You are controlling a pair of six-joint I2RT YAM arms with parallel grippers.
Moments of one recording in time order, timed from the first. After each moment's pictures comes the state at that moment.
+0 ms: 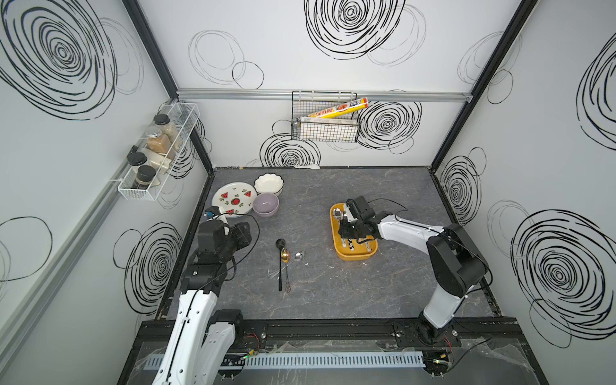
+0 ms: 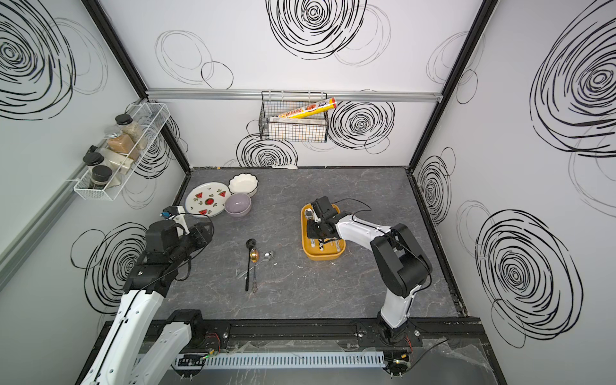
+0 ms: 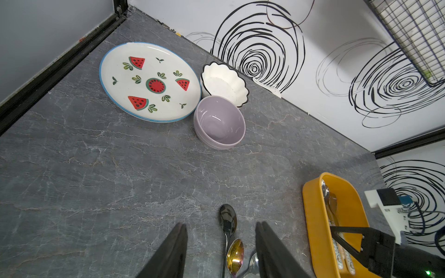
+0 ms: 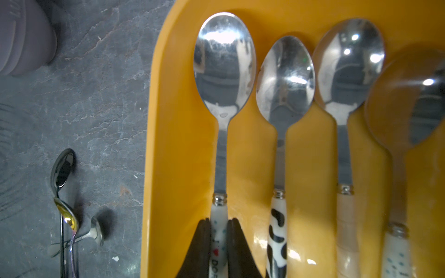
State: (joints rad) left arm 0.05 0.72 0.70 -0.52 0.12 -0.48; right arm 0.59 1.77 1.08 -0.31 -0.13 0.55
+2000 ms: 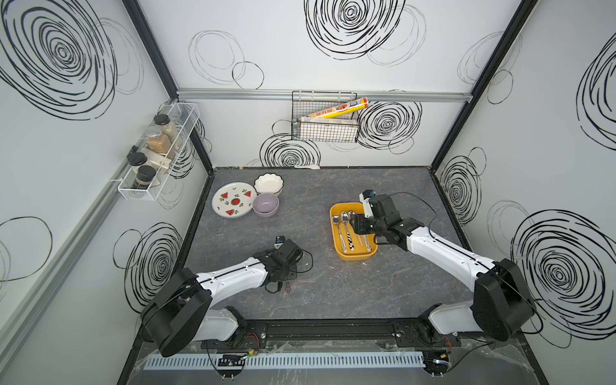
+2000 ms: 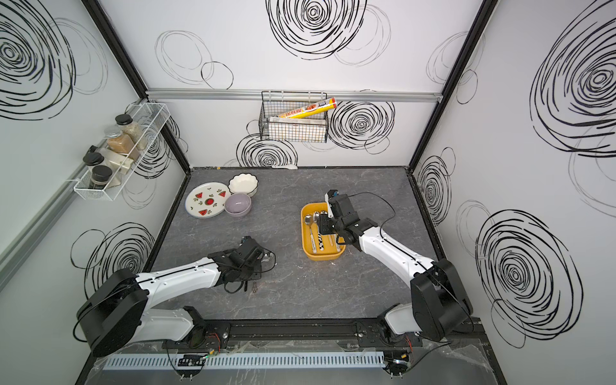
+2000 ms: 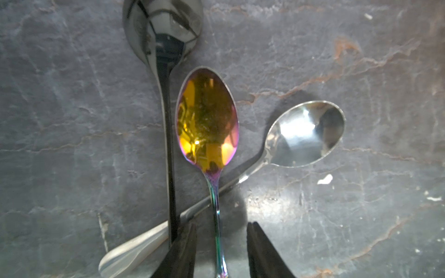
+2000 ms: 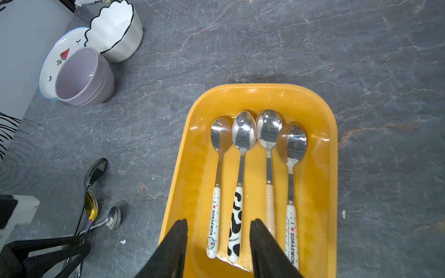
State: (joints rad) left arm -0.70 1.33 0.57 -0.45 -0.16 -0.79; right arm 0.55 1.40 0.93 -0.30 -0.03 0.41
